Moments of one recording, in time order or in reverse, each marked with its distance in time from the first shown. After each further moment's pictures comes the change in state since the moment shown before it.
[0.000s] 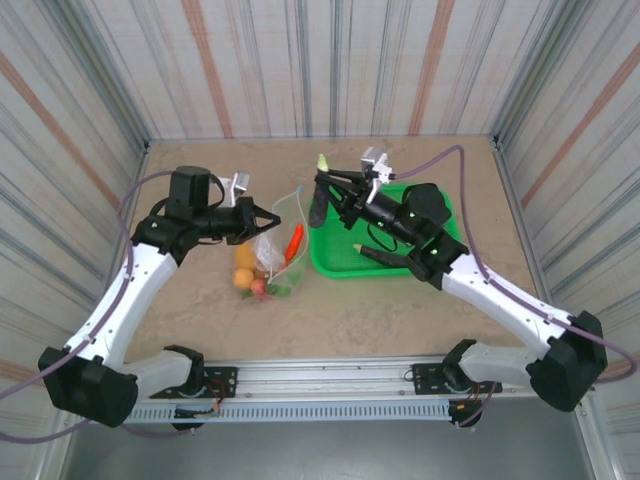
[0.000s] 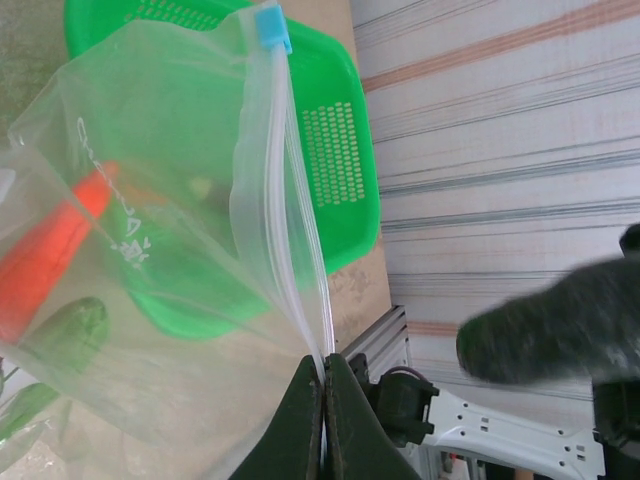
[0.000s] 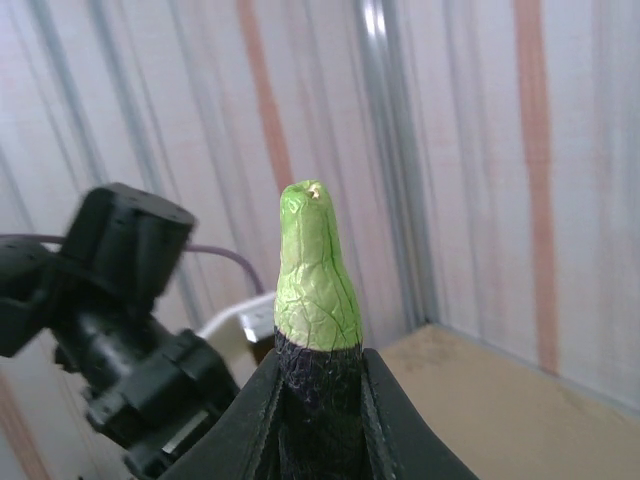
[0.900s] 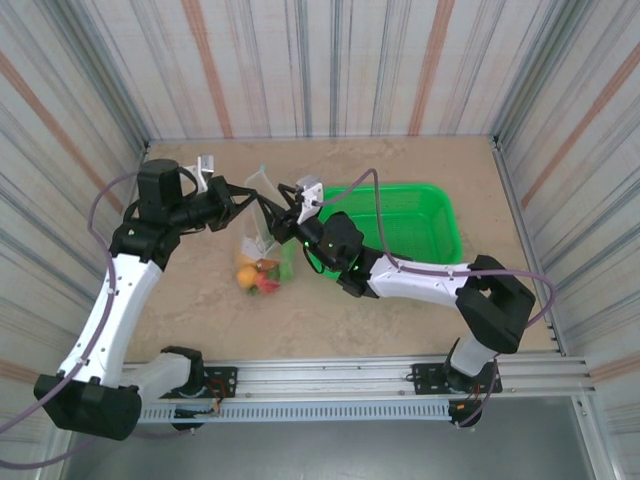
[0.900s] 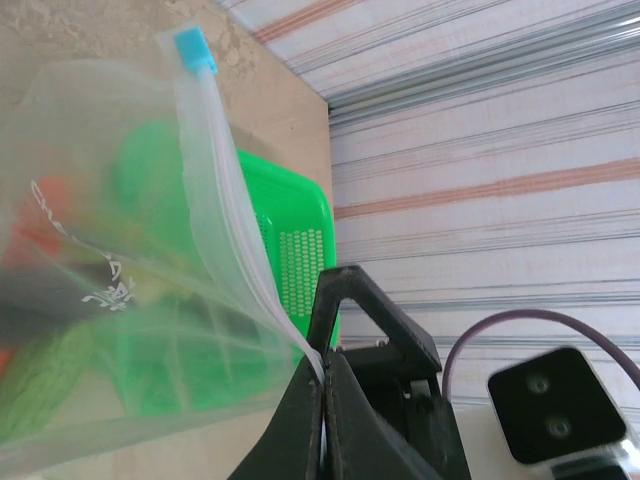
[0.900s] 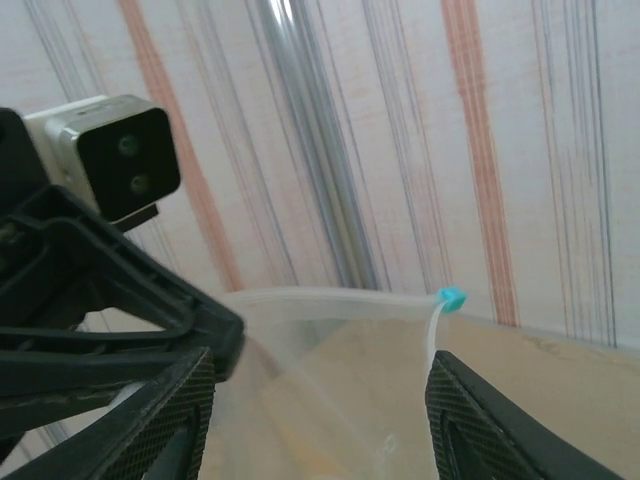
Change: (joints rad) left arm 0.114 -0.092 0.013 0.114 -0.098 -0.208; right arm 0.301 0.415 0.042 0.309 0.566 -0.037
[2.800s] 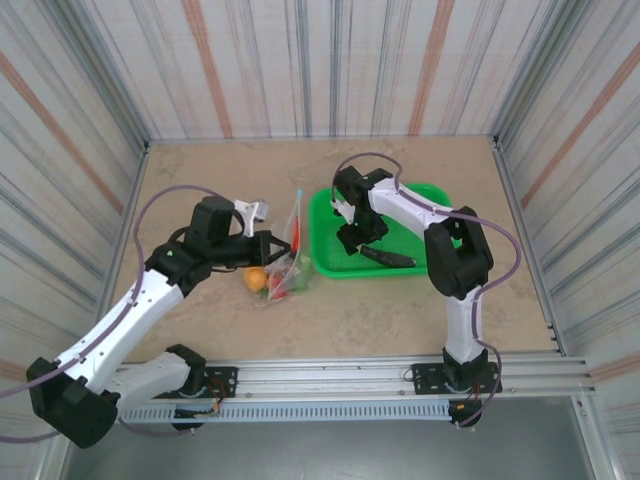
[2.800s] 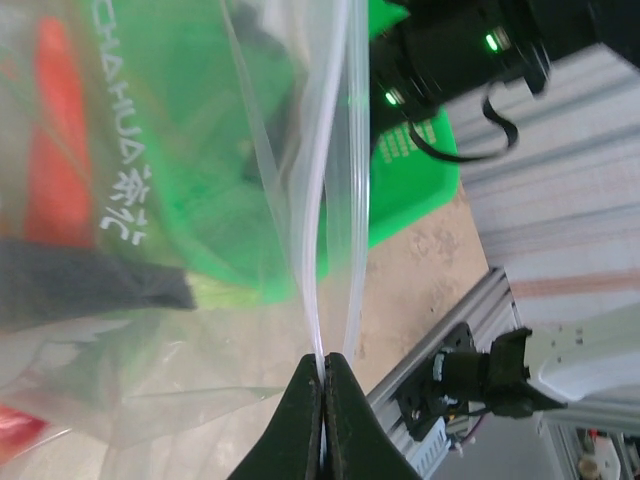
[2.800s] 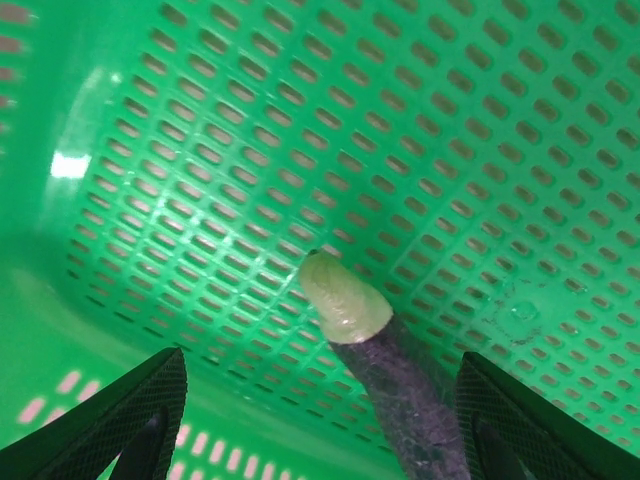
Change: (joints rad) left arm -0.354 -0.044 -0.222 -0.029 -0.160 0.337; right arm -0.470 0.421 0.633 -1.938 -0.279 -0.291
